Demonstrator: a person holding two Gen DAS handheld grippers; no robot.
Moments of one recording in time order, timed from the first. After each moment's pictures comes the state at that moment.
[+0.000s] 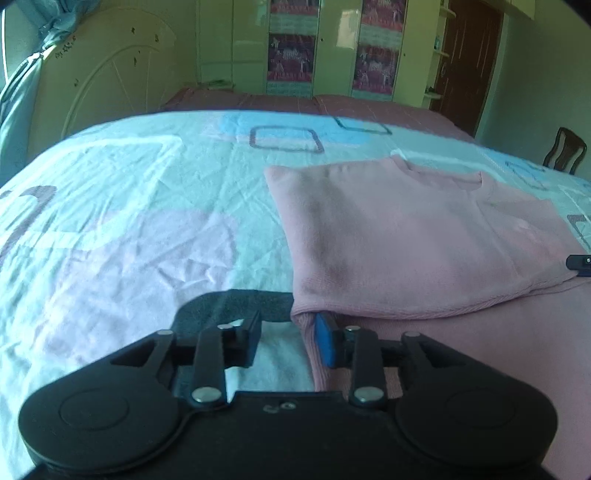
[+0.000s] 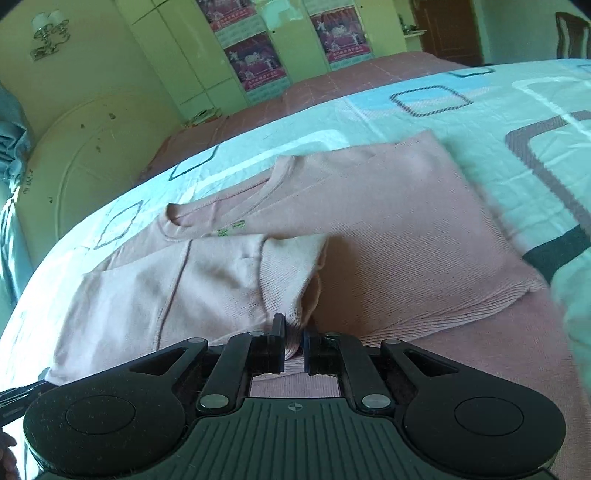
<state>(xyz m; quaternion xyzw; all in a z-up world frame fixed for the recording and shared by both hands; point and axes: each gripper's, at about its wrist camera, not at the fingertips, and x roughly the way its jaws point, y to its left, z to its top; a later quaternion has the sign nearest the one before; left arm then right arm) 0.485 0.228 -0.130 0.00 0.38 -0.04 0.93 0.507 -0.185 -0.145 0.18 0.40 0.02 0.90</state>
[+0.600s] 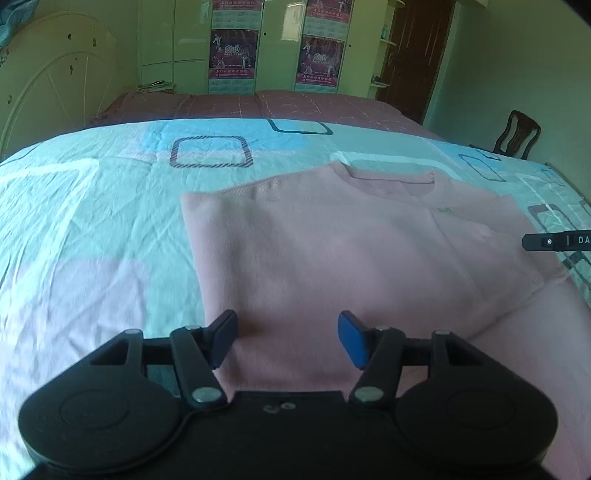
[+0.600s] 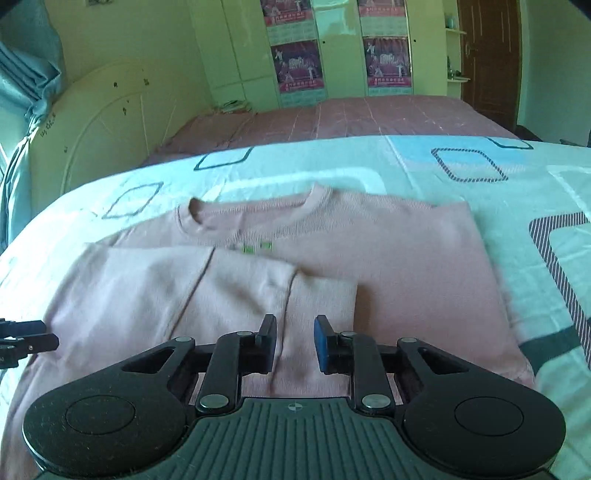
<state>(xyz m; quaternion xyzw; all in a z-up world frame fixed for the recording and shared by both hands) 0.554 0.192 -0.138 0.01 0.40 -0.14 0.91 0.546 -0.152 -0.131 0.11 0.40 0.09 0.91</state>
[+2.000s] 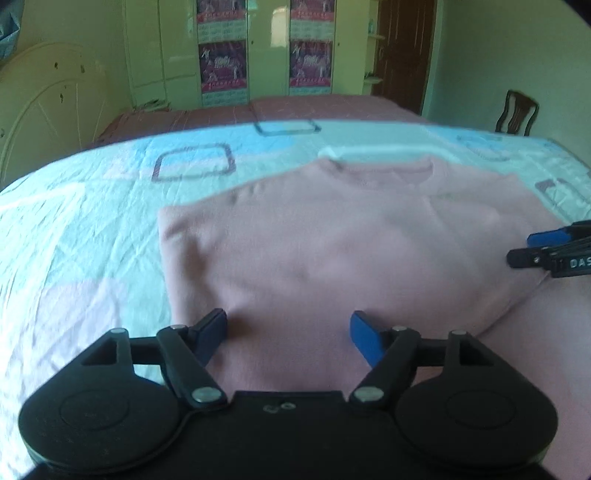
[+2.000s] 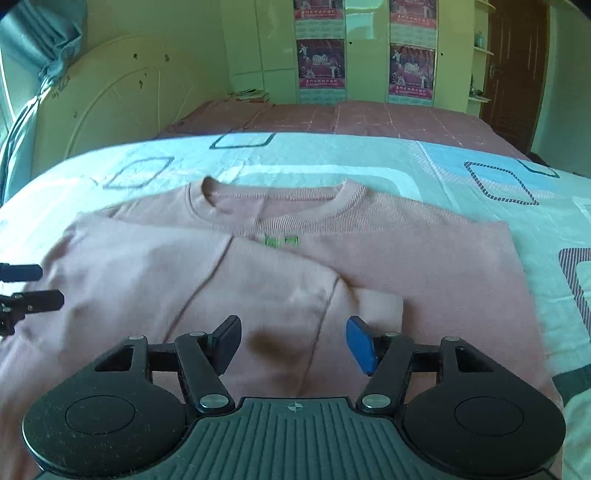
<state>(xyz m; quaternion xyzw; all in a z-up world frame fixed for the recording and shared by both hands) 0.541 0.168 -0.160 0.06 0.39 -0.13 0.91 0.539 -0.121 -0.167 0.00 0.41 0.10 0.91</state>
